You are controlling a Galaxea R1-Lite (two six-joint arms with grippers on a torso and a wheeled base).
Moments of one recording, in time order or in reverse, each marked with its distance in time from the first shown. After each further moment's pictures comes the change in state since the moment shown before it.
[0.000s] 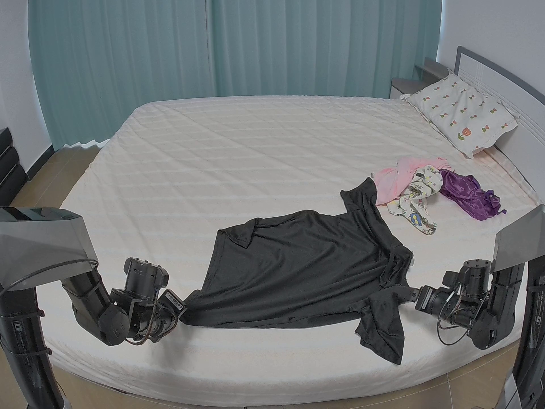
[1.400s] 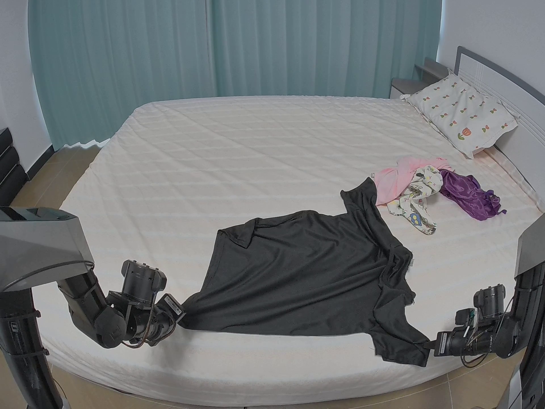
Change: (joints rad) left arm -0.003 -0.020 0.029 0.011 -0.016 0.023; right arm -0.097 -0.108 0.244 0.317 0.039 -0.296
